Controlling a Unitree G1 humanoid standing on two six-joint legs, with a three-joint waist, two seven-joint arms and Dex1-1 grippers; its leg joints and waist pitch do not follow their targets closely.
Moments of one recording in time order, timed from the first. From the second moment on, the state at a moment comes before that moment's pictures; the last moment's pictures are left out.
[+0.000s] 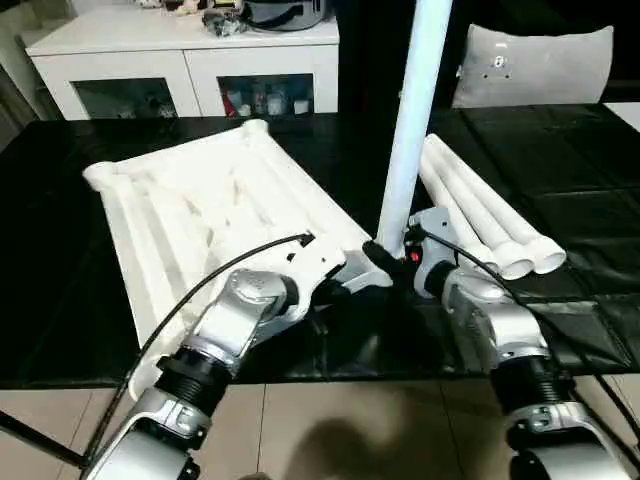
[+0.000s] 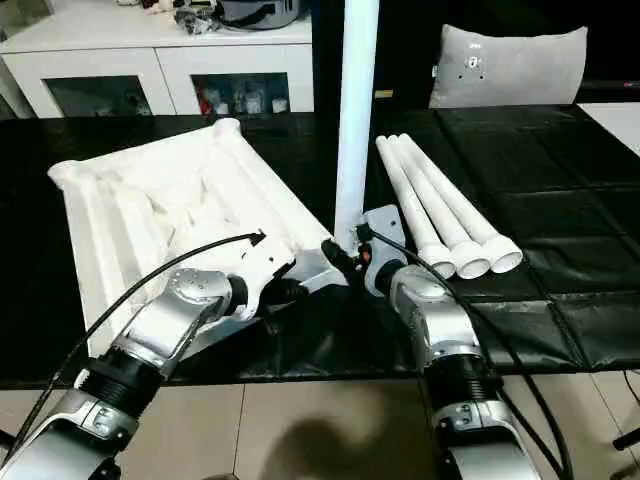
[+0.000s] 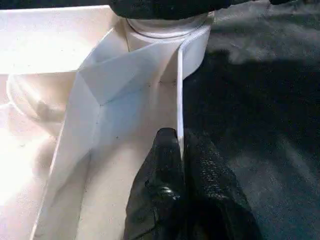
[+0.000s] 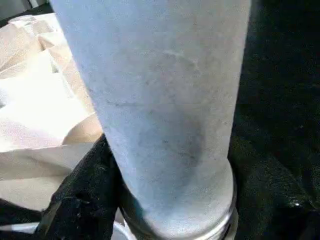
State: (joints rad) left arm -0.55 0.14 -0.31 0.40 0.09 0.46 -0.71; right arm -0.52 -0.15 0.01 0.53 0.14 0.26 0.48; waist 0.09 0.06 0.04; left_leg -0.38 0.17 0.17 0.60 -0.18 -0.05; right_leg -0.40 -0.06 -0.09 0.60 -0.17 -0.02
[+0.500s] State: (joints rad) left arm -0.54 0.28 -0.34 0.41 0.08 0.27 -0.87; right arm -0.47 -0.31 0.06 0.45 0.17 0.27 0.78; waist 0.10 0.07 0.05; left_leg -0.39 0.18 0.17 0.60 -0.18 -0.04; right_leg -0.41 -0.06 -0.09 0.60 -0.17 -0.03
